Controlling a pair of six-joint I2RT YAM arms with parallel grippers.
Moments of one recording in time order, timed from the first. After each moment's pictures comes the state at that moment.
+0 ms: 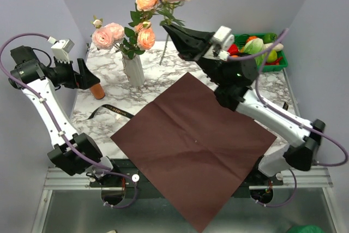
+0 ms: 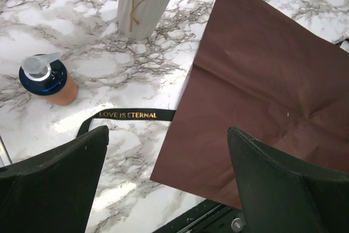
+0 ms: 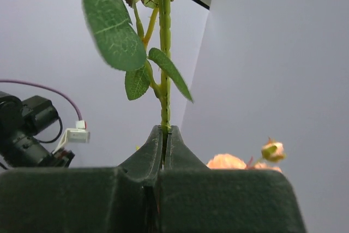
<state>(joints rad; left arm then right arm) 0.62 1.43 1.73 -1.34 0.96 0.57 0.92 1.44 1.47 0.75 -0.16 -0.23</state>
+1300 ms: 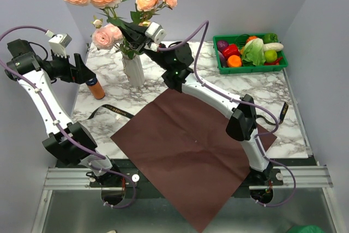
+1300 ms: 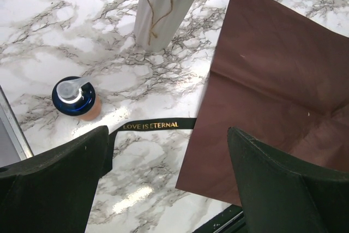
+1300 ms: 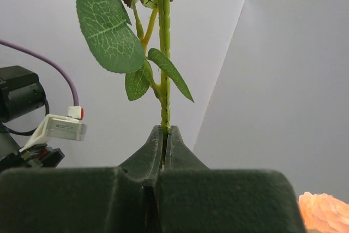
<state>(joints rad) 0.62 1.56 1.85 -1.34 0.98 0.67 0.95 2.18 2.18 0.83 -0.24 -0.30</state>
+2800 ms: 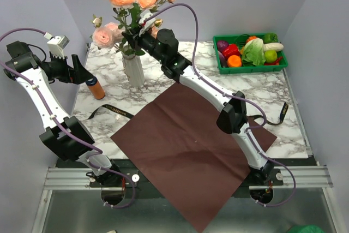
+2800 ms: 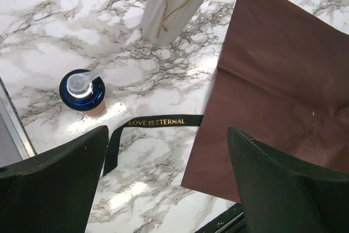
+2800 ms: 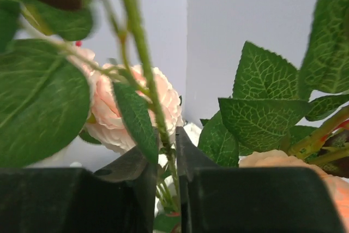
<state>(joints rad) 0.65 1.62 1.85 -1.34 0.98 0.70 0.86 2.37 2.42 0.24 -0.06 -0.02</state>
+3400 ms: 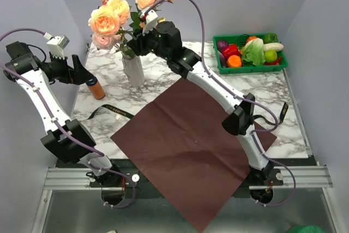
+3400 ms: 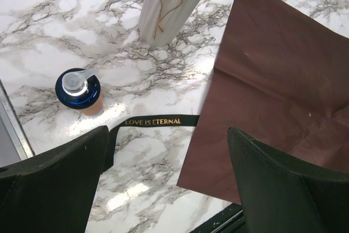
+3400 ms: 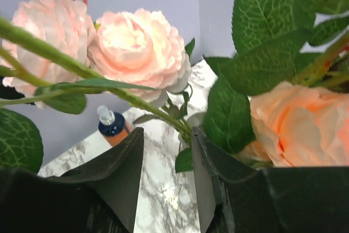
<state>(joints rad) 0.65 1.59 1.84 -1.34 0.98 0.68 0.86 2.28 2.49 -0.22 -0.06 0.09</state>
